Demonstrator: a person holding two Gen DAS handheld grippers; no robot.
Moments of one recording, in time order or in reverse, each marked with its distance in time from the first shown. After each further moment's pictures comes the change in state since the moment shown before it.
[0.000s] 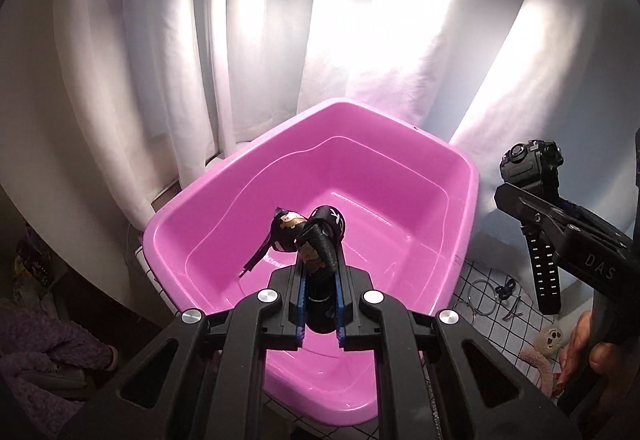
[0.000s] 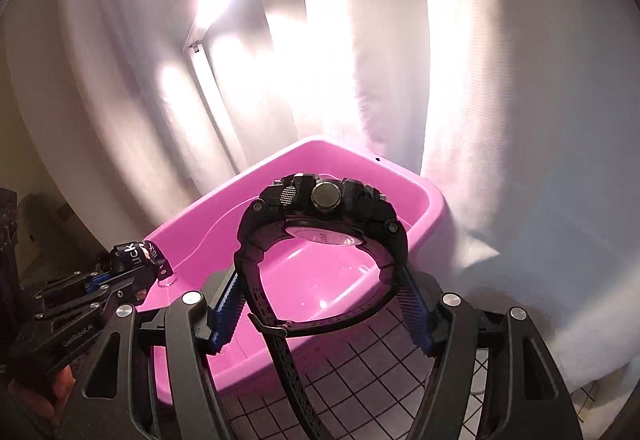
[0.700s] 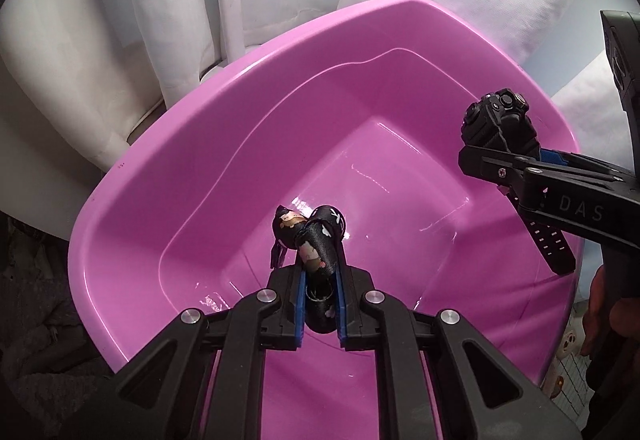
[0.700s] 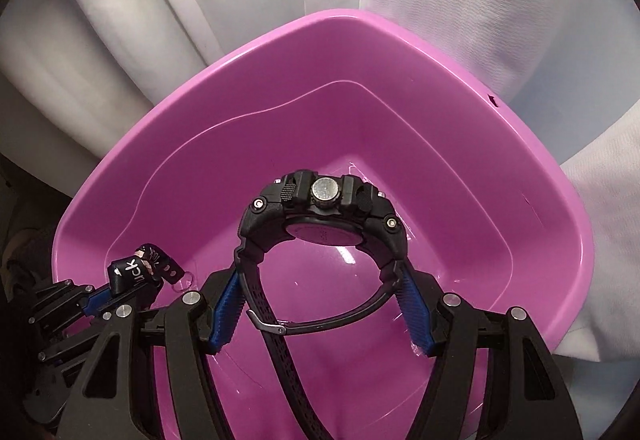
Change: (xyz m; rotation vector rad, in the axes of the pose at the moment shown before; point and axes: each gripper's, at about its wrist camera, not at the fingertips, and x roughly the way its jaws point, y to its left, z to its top) left arm 0.125 0.042 0.012 -0.074 0.363 0.020; right arm 0.204 0.009 0.048 -0.073 0.515 -0.031
